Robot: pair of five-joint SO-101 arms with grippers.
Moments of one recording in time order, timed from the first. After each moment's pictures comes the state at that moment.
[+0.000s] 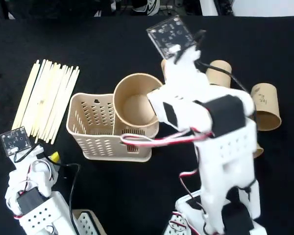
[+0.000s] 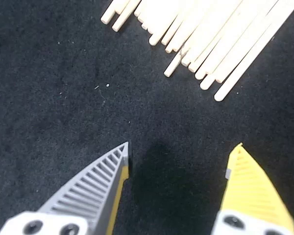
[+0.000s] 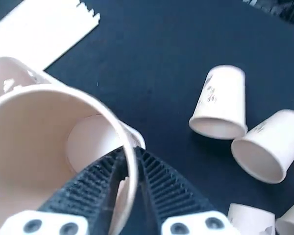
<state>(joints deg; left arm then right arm) -40.4 -104.1 96.4 68.2 -11.5 -22.0 -23.1 -13.8 99.2 8.7</state>
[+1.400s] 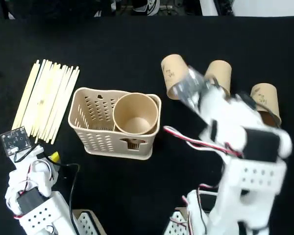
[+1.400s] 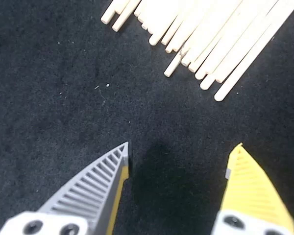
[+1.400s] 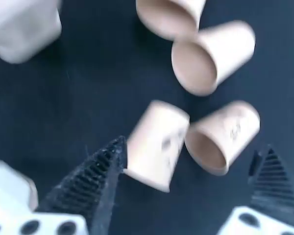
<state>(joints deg) -40.4 -104.1 96.4 68.2 -11.5 10.9 -47.4 19.3 99.2 63.4</state>
